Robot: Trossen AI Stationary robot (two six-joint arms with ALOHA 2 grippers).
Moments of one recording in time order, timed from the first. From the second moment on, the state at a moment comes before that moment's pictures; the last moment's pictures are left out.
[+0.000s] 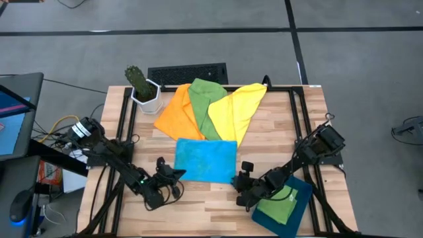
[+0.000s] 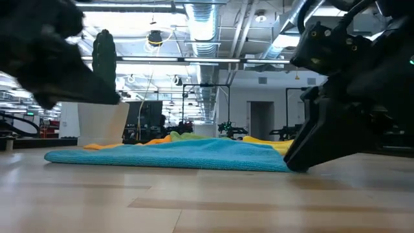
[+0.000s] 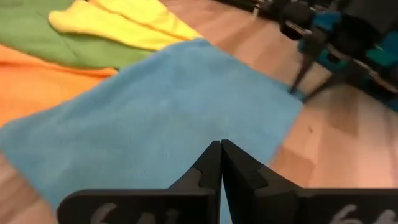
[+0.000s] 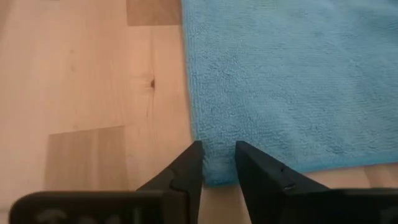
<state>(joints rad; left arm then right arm) -0.75 1.63 0.59 0.18 -1.07 -1.01 0.62 1.89 0.87 -0.03 0.58 0.53</state>
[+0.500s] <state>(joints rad) -0.54 1.94 0.66 0.85 -0.70 -0.62 0.62 1.89 0.87 -0.04 0.57 0.52</state>
